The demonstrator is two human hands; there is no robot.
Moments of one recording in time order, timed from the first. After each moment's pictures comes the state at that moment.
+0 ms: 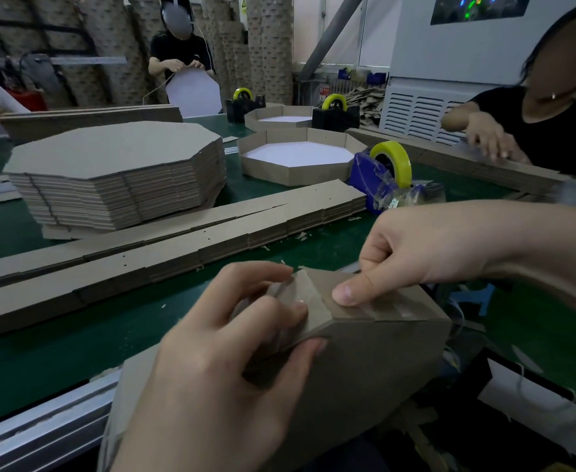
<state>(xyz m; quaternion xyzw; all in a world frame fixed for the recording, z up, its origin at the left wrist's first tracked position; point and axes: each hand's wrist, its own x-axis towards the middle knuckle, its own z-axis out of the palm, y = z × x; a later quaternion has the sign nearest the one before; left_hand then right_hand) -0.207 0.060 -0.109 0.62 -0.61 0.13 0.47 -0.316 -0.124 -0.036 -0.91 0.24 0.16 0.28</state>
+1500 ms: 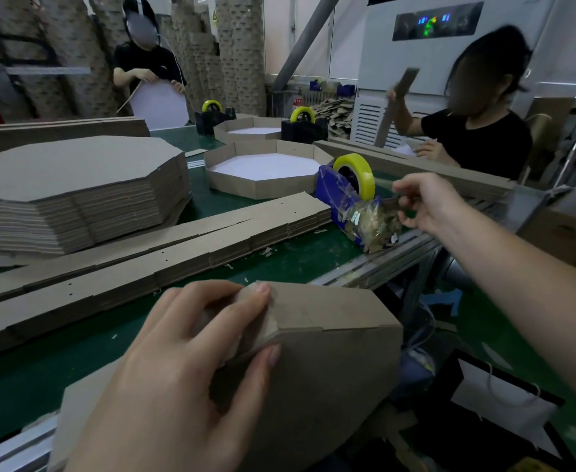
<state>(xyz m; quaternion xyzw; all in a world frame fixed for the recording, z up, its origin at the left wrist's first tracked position) -0.203 0.042 -0.111 0.68 -0.62 0.14 0.37 -0.347 -0.332 -0.105 -0.50 0.46 -0.44 0.59</state>
